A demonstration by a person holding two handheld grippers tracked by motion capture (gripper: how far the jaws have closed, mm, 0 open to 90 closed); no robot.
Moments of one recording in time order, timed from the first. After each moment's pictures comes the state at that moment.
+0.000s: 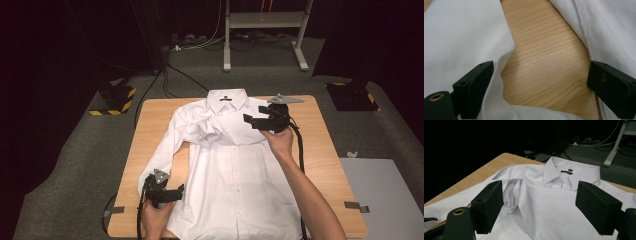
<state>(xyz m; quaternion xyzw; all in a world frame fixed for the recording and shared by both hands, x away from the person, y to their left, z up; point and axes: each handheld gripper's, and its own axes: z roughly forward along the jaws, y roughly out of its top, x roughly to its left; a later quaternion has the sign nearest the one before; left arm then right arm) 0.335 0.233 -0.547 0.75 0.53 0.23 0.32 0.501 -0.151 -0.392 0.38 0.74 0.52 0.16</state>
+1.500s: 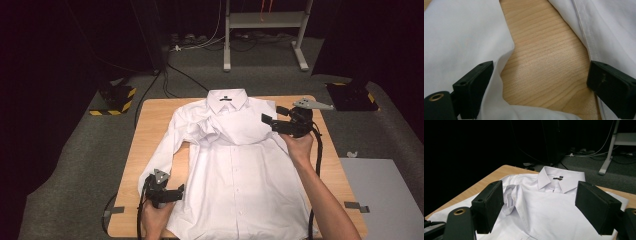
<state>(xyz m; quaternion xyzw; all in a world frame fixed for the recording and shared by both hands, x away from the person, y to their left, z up) 0.335 0.232 -0.547 0.75 0.53 0.23 0.32 0.472 -0.203 -0.379 0.39 0.70 0.57 0.17</state>
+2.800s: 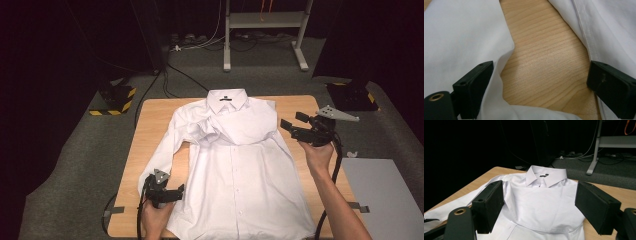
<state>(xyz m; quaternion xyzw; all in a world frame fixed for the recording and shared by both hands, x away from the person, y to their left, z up) 0.335 0.232 -0.547 0.75 0.53 0.23 0.32 0.444 -0.252 -0.384 0.41 0.68 0.57 0.20</state>
